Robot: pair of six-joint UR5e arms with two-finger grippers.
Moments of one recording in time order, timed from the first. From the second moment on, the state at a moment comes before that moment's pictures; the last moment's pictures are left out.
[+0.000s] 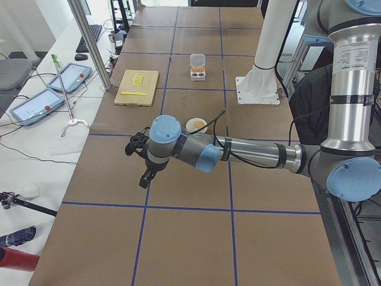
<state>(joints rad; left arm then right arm) -1.56 -1.54 -1.72 -1.95 -2.36 0.09 1.56 -1.80 1.79 -1.34 2.34 -0.05</state>
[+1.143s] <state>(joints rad) -1.34 -1.65 -1.69 -2.42 -2.34 -0.35 1.56 -1.72 1.78 -1.24 2.36 0.00</state>
